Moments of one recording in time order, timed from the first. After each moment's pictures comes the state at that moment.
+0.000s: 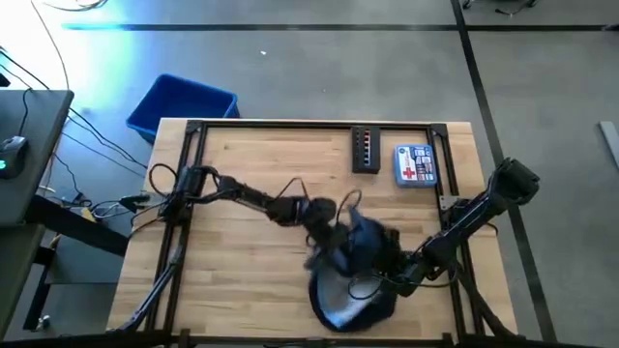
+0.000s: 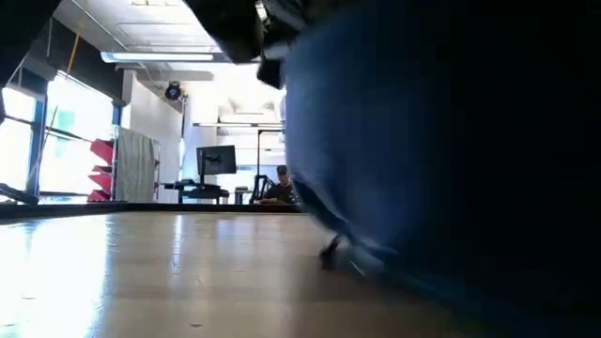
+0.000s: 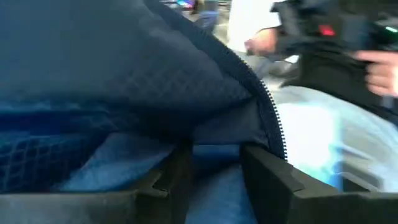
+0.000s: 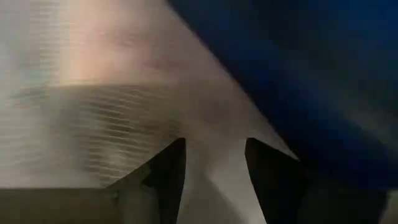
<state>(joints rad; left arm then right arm) -0.13 2.10 1.36 0.46 0.73 0.16 0.75 1.54 0.68 -0.27 0.59 0.65</state>
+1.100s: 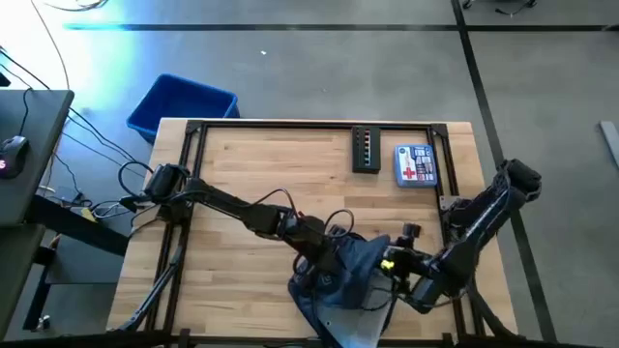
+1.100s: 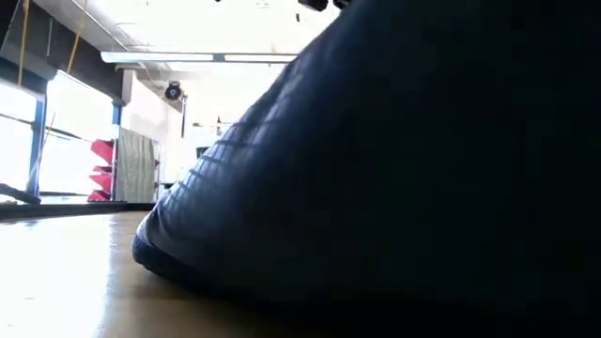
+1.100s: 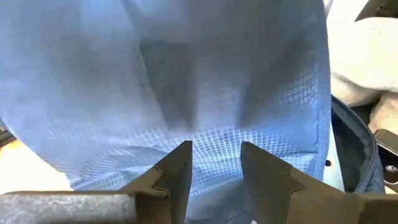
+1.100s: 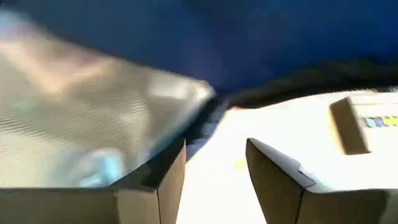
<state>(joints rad) -0.26 1.90 1.36 0.04 0.25 0.35 0.89 1.52 1.13 -1.05 0.72 0.90</state>
